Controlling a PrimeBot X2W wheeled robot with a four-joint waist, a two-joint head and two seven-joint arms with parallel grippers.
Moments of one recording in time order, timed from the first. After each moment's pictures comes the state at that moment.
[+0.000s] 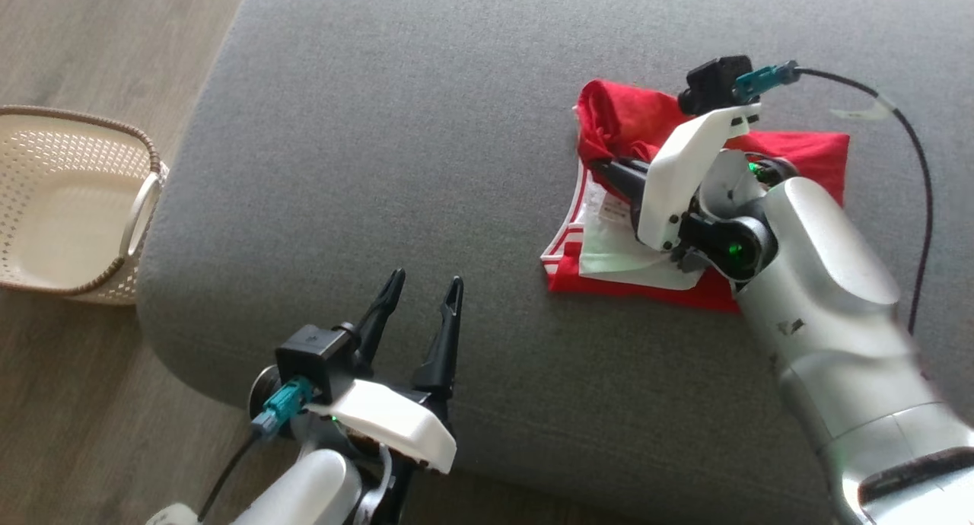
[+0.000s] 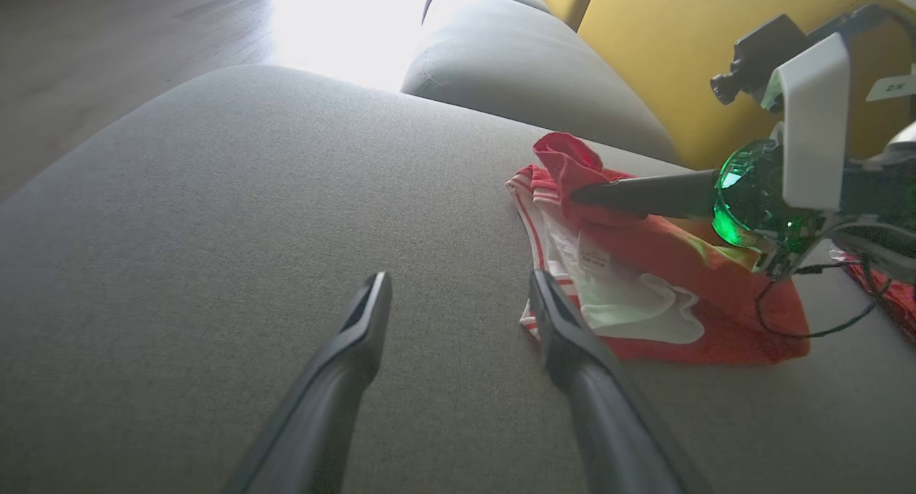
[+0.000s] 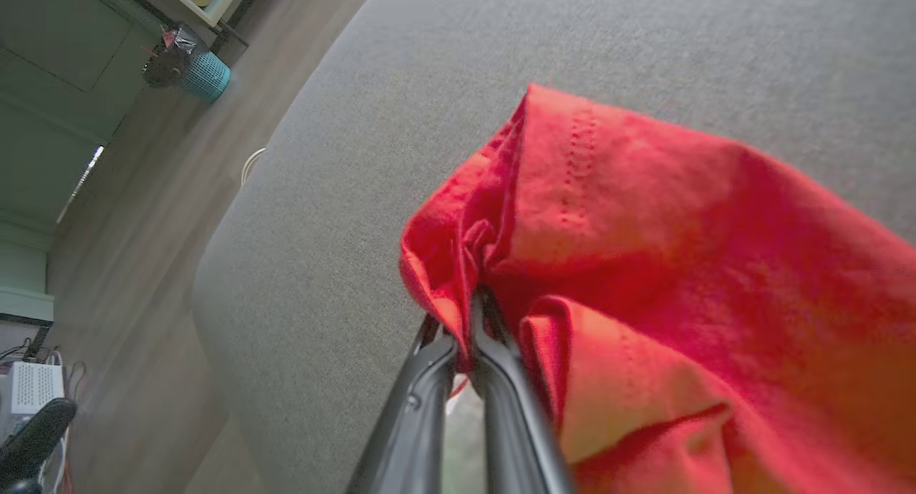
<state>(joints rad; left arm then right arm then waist) -0.22 0.26 -0.76 0.02 -0.63 0.29 -0.24 -0.80 -0.07 0.30 0.74 0.63 0.13 0.48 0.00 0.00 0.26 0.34</state>
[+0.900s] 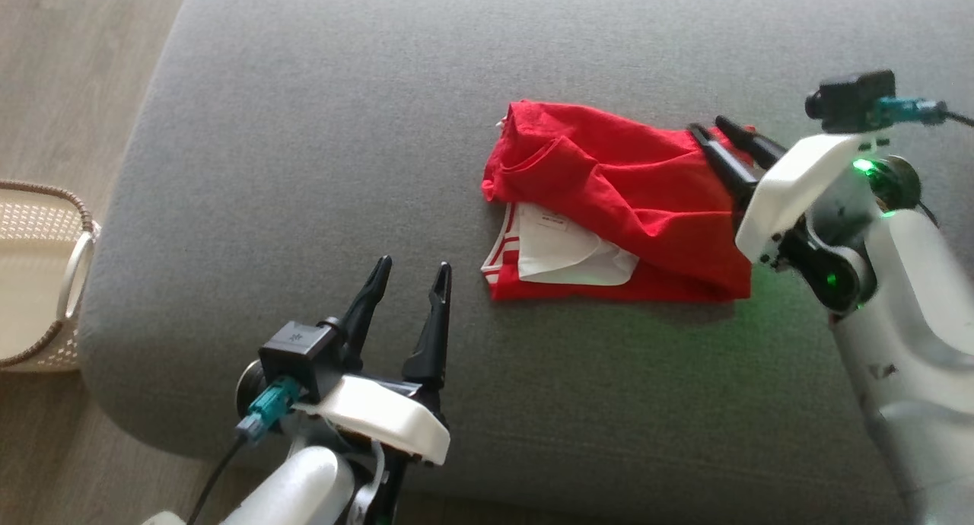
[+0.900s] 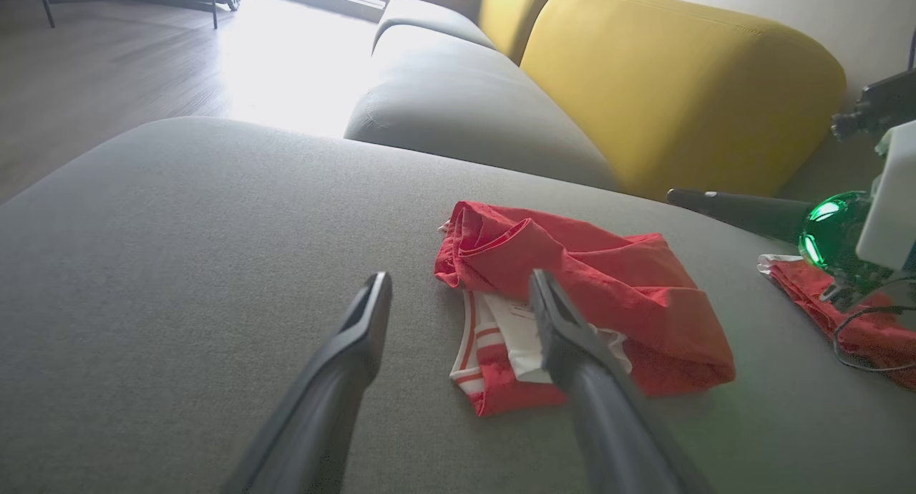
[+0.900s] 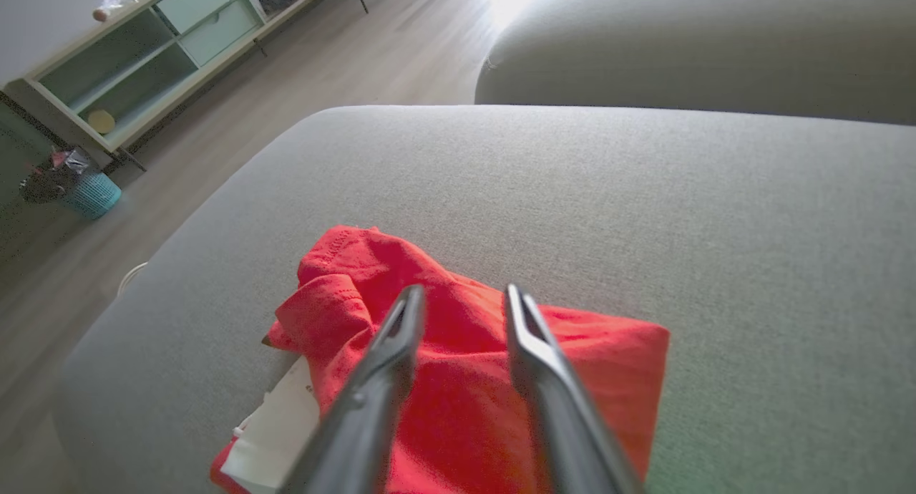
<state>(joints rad) -0.21 0.27 -0.74 -0.02 -0.62 0.32 -0.25 -0.64 -0.23 0.21 0.51 0.56 0.13 0.30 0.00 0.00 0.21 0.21</state>
